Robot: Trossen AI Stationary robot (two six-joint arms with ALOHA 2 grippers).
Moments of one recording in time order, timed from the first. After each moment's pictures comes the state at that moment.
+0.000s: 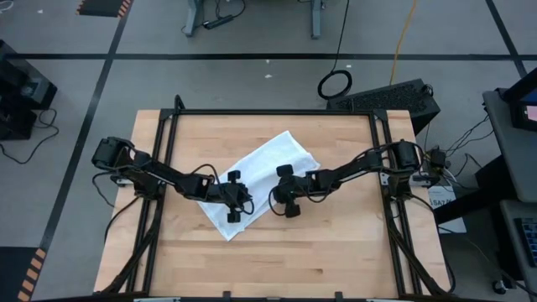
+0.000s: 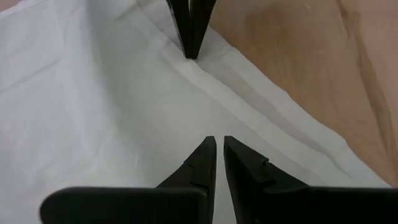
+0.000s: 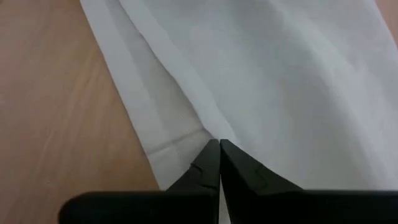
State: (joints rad) left arm -0.18 1.57 0.60 0.20 -0.21 -0.05; right arm 0.05 1.90 0.94 0.14 0.12 -0.28
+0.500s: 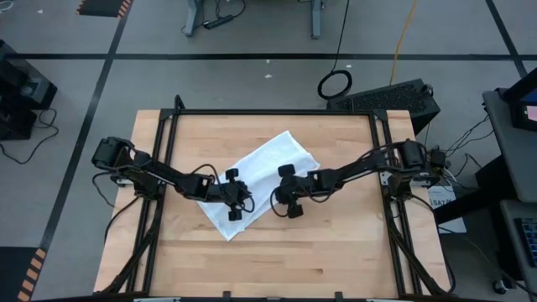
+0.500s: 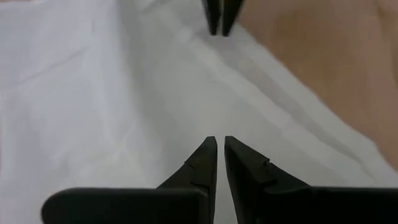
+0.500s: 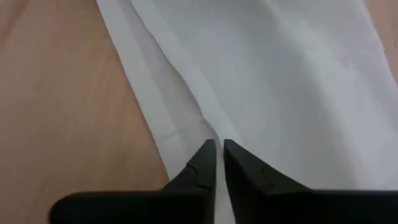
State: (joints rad) left arm -0.18 1.57 0.60 0.18 -0.29 -0.10; right arm 0.07 1.86 0.94 0.07 0.14 -0.30
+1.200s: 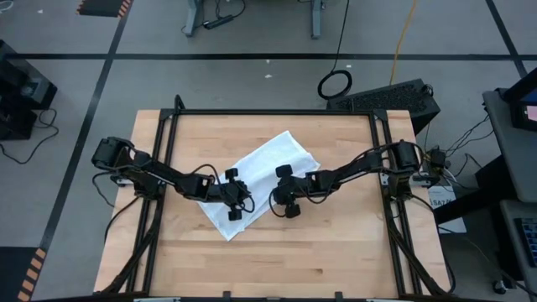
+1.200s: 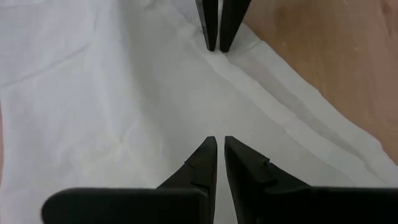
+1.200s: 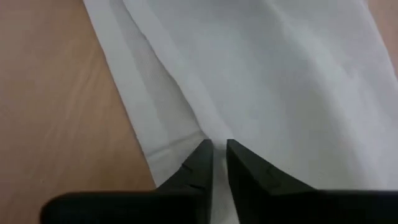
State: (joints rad) left arm -0.18 1.57 0.60 0.17 -0.29 -0.10; right arm 0.06 1.91 0.94 0.15 0.15 -0.33
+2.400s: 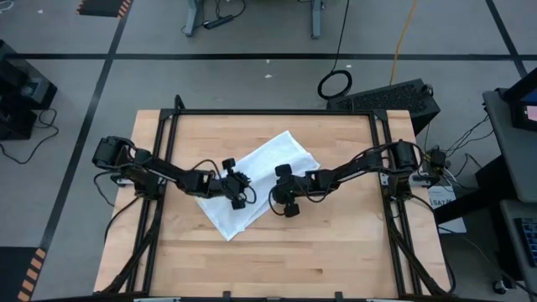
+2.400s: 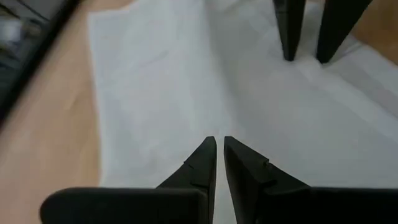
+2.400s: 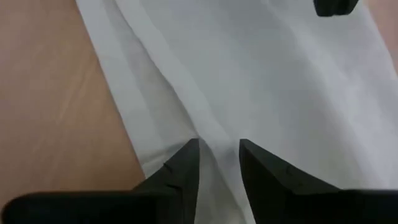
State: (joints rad) left arm -0.10 1.57 0.60 0.19 -0.45 -0.02; right arm 0.04 1.92 0.94 0.19 0.13 -0.32
